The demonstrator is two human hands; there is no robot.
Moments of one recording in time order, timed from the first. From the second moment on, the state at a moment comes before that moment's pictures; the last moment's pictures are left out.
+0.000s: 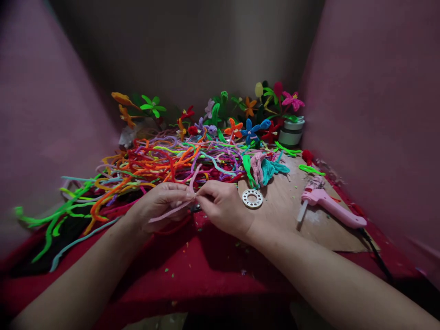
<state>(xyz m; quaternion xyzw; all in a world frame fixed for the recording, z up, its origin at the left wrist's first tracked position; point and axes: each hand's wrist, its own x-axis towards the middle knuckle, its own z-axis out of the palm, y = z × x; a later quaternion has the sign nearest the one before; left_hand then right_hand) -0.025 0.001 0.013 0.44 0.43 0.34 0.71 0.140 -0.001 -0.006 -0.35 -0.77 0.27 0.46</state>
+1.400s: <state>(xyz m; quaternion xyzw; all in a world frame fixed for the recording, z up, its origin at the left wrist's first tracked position) -0.025 -0.023 0.029 0.68 0.45 0.39 0.44 0.143 -0.016 0.016 -0.28 -0.78 0.25 0.50</state>
